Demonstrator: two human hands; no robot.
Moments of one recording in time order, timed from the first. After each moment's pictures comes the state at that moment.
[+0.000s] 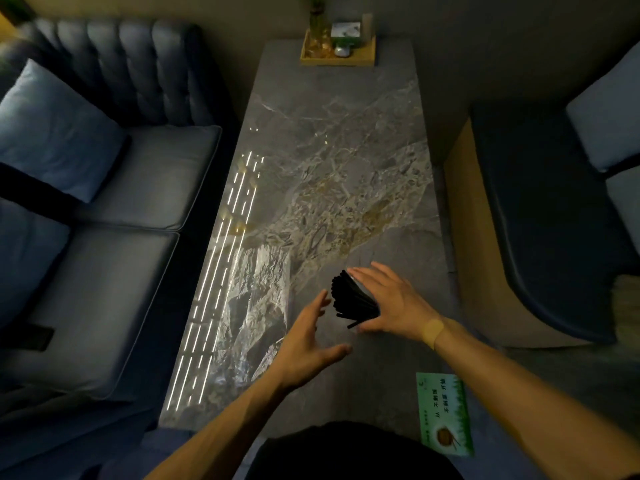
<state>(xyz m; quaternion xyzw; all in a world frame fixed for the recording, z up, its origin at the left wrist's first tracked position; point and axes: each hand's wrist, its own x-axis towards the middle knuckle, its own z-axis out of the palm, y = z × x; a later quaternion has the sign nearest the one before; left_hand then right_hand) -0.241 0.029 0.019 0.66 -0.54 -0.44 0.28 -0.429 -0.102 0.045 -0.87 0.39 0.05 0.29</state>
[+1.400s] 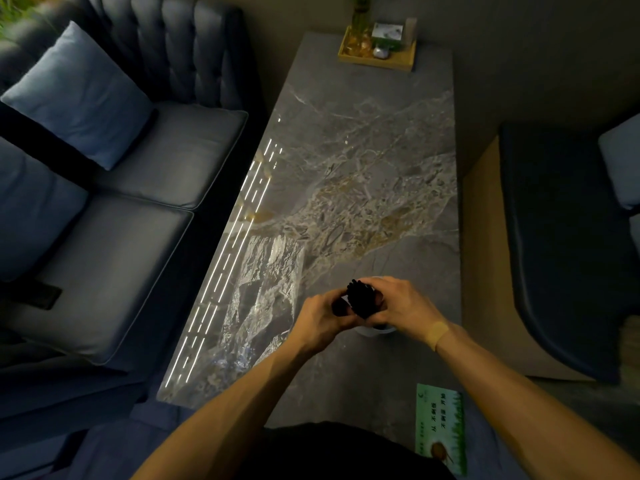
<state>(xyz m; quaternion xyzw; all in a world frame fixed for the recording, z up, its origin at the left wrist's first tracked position) -0.245 -0.009 0.023 0.67 -0.53 -0.41 0.32 -0.412 -0.108 0.057 -0.83 0.40 0.02 0.38</state>
